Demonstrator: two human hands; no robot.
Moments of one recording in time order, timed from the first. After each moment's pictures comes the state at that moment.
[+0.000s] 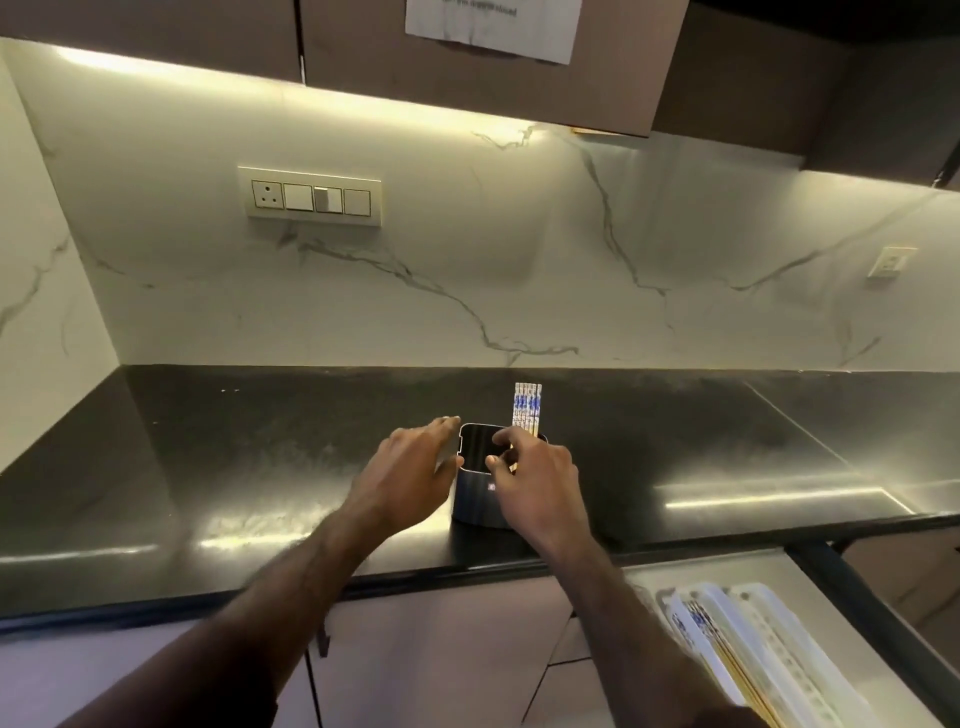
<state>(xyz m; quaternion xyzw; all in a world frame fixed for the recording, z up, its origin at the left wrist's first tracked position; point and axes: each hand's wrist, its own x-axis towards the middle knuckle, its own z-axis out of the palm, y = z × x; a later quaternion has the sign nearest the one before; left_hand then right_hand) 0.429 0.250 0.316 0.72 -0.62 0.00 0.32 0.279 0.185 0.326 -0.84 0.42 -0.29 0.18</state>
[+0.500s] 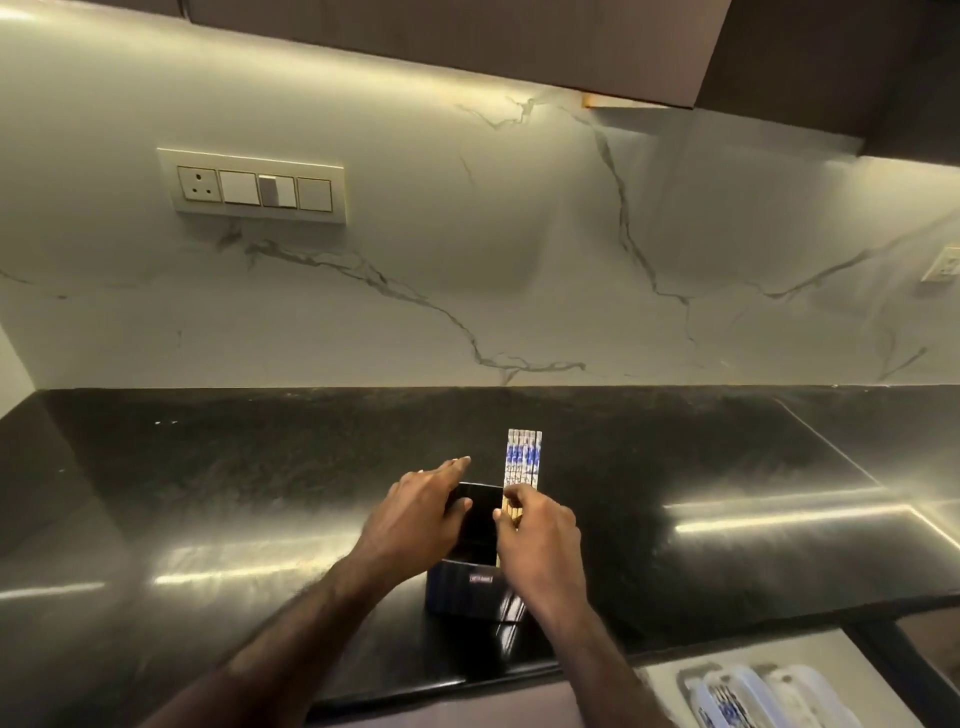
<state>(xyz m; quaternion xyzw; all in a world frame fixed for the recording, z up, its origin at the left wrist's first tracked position) 0.460 0.111 0.264 0.75 -0.59 -0.06 0.30 0.316 0.062 0.269 -0.80 0.49 -0.28 0.21</state>
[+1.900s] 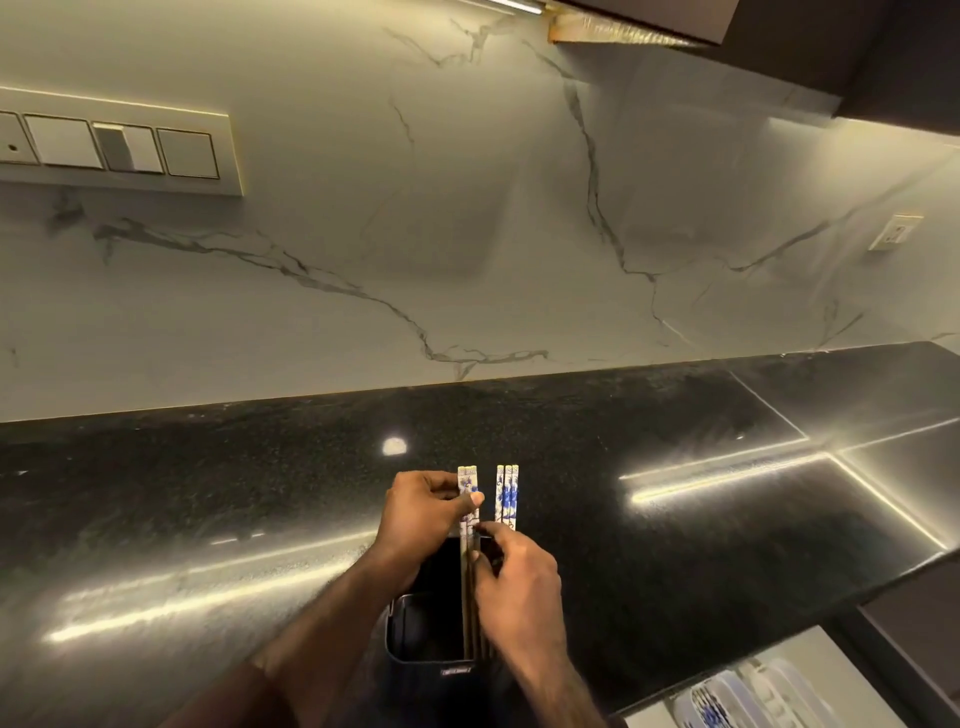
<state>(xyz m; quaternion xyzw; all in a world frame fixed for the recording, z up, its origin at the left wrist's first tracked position) 0.476 -0.015 0.229 0.64 -0.38 -0.39 0.55 0.343 0.006 0.233 -0.75 0.55 -0.26 0.25</state>
